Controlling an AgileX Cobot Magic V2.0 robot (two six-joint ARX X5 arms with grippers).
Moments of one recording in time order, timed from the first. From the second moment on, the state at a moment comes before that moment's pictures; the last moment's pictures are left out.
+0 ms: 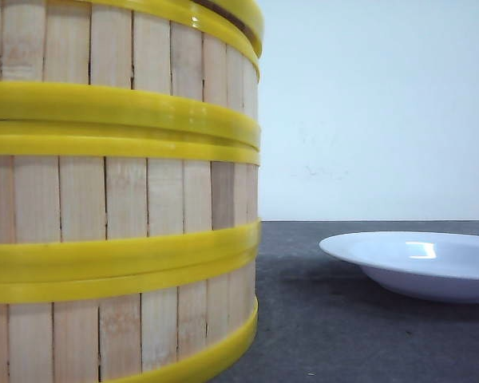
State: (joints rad) left arm -0.13 0.92 1.13 -0.88 -0.03 -0.04; right arm 0.99 1.70 1.83 -0.98 -0.15 -0.05
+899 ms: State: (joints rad) left arm -0.12 0.92 1.13 -0.88 -0.03 -0.04; right arm 0.99 1.75 1.84 -0.99 -0.15 -0.06
